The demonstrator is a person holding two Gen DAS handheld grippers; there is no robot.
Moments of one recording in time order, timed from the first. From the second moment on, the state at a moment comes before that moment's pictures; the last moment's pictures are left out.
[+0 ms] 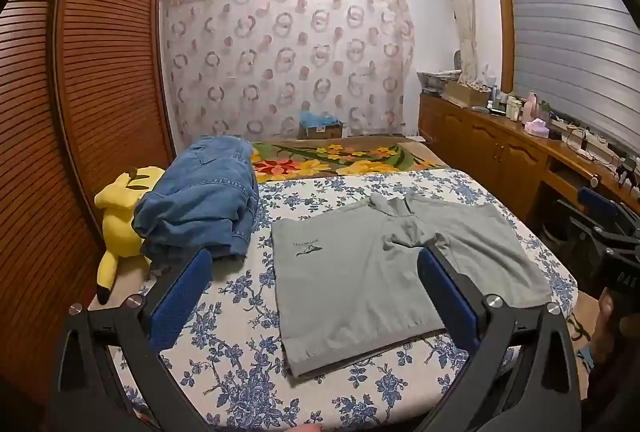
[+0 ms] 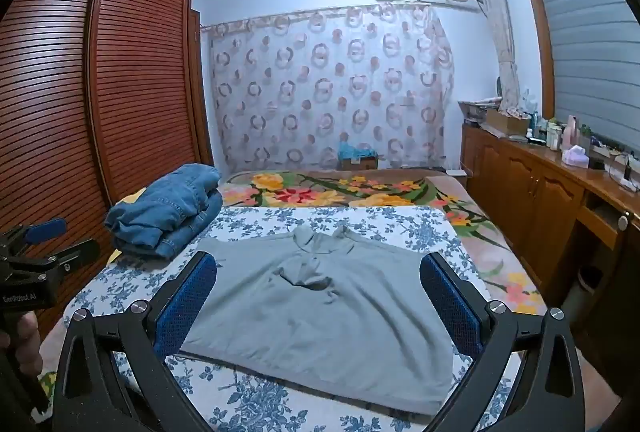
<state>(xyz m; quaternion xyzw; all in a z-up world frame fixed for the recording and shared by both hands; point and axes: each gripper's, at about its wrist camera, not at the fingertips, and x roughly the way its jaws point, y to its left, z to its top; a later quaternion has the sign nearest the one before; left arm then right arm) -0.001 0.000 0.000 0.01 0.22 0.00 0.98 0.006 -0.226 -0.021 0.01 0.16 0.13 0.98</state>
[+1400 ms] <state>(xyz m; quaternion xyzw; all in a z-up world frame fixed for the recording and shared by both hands) 0.001 -0.002 -0.003 0.01 0.23 0.00 0.97 0.006 -0.227 -0.022 0.01 0.16 0.13 0.98</state>
